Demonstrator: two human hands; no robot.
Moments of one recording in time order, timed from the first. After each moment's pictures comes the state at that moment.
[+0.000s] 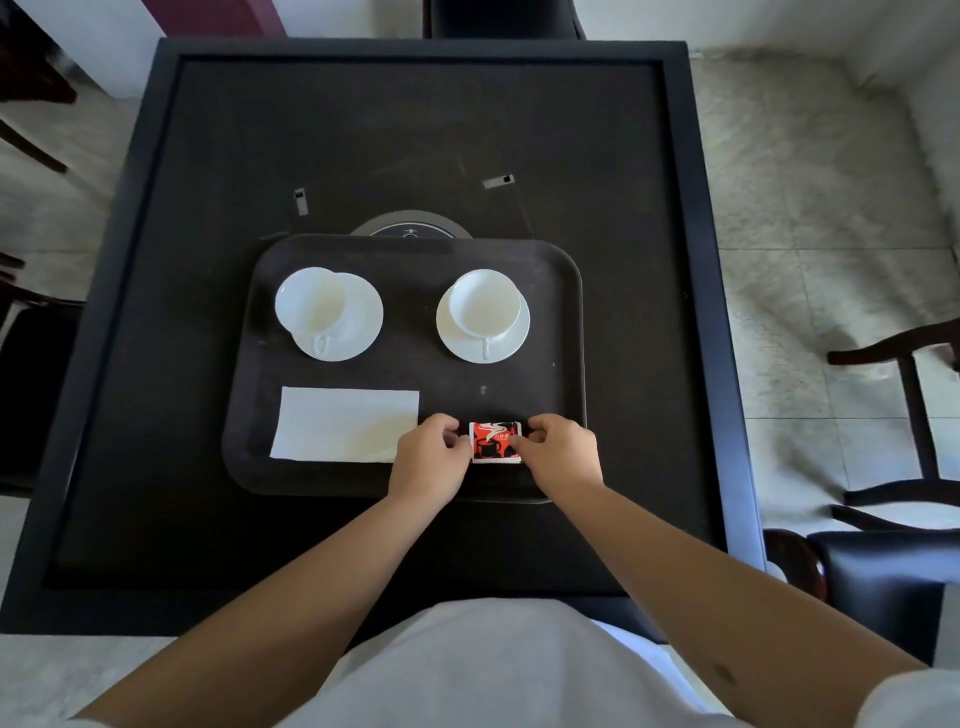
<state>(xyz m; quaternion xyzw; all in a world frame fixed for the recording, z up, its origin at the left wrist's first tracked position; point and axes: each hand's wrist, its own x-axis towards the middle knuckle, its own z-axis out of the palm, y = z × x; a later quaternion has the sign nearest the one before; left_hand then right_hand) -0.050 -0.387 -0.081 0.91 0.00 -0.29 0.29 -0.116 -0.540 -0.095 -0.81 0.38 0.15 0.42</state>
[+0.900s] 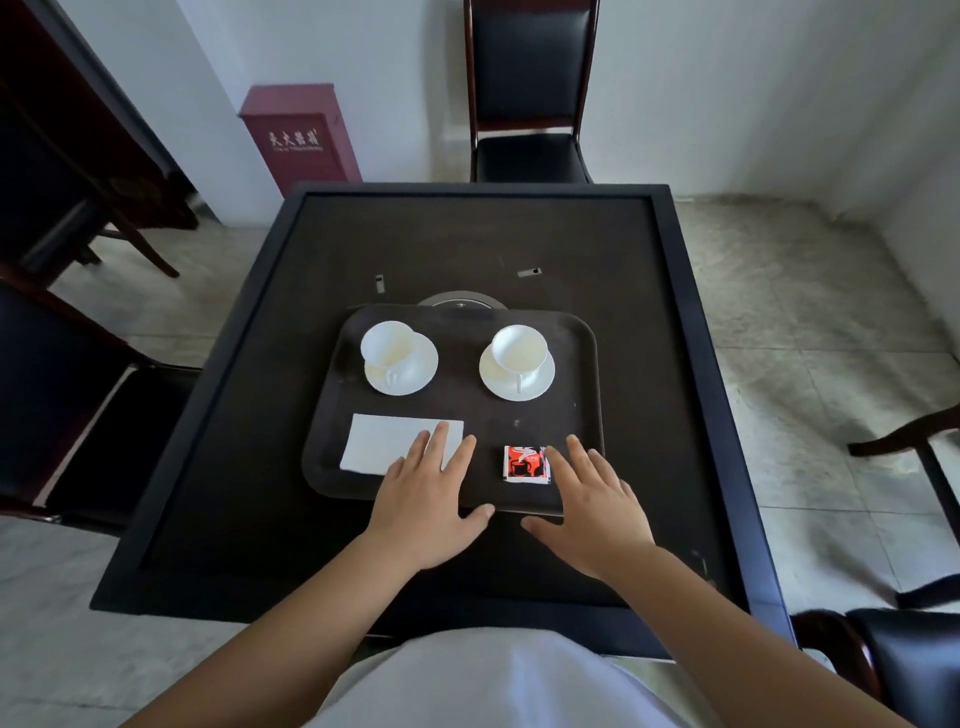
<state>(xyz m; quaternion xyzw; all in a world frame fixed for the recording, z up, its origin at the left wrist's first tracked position) -0.092 -0.305 -0.012 0.95 -0.29 -0.14 0.01 -0.188 -0.507 -0.022 -0.97 0.14 0.15 0.16</state>
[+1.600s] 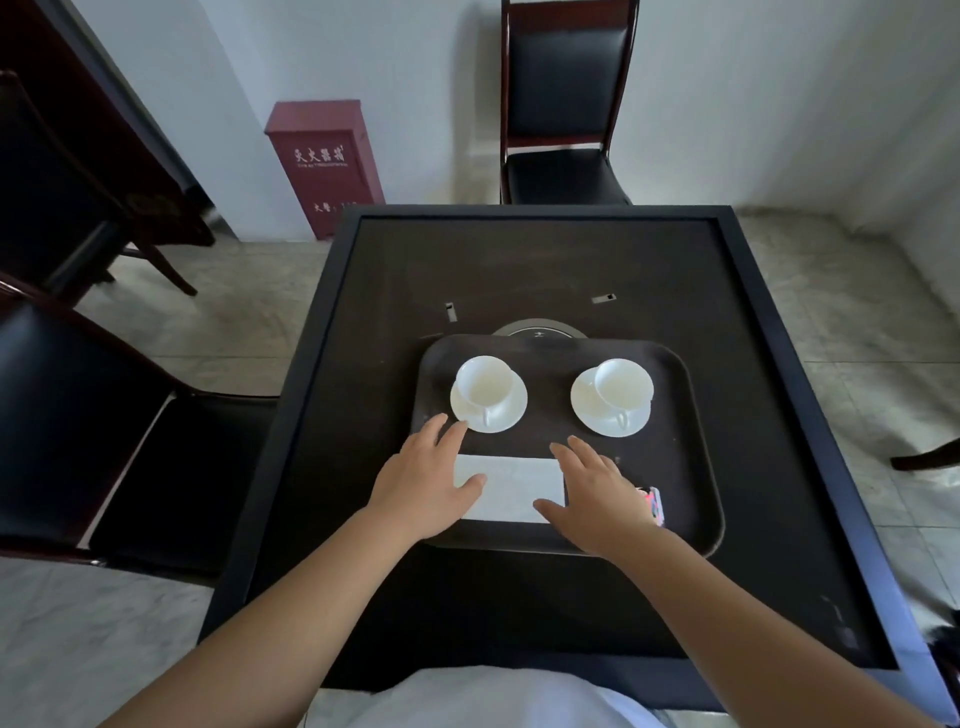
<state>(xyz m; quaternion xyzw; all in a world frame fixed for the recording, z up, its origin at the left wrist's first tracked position) 0.048 -0.189 0.009 0.94 -0.27 -0.16 0.10 -0.060 -0.395 -0.002 -0.95 0.17 0.17 0.20</state>
